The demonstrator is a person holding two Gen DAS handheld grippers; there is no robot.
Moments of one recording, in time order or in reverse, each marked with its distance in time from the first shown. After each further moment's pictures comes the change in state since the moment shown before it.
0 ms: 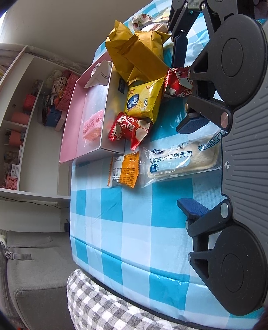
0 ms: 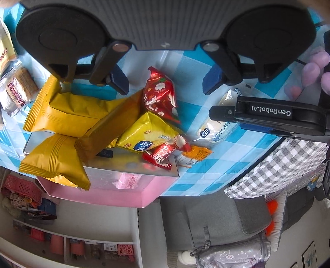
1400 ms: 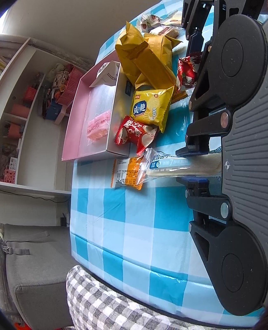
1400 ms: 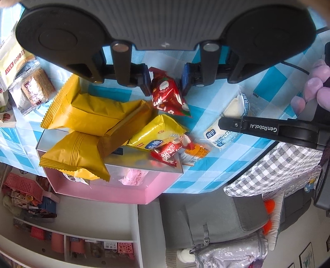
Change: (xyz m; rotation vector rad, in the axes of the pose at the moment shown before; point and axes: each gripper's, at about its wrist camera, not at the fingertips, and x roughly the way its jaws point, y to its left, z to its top) left arm -0.010 -0.012 0.012 -0.047 0.025 0.026; right arm -0.025 -0.014 0.004 -0.019 0.004 0.022
